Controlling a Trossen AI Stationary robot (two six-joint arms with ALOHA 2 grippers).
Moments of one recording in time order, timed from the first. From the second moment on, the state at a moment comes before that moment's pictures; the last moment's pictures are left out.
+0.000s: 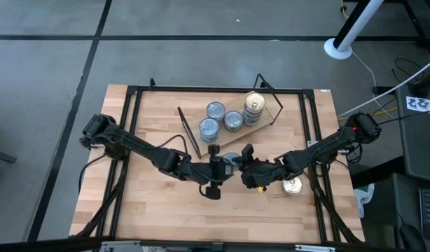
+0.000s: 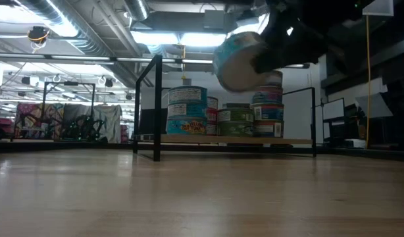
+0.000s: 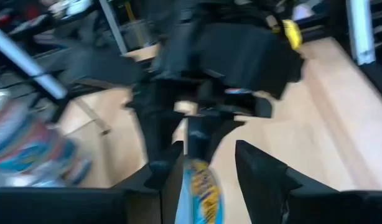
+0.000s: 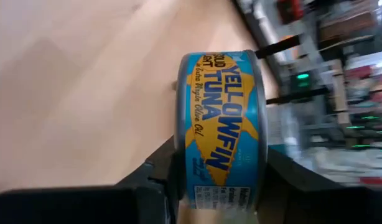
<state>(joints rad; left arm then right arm) -0.35 1.75 1.35 -0.11 -0.50 0.06 0.44 1.49 0.91 -0.13 0.62 -0.58</state>
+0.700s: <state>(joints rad) -0.26 1.50 1.41 -0.46 -0.65 0.06 0.15 1.49 0.91 0.25 0.43 -1.01</state>
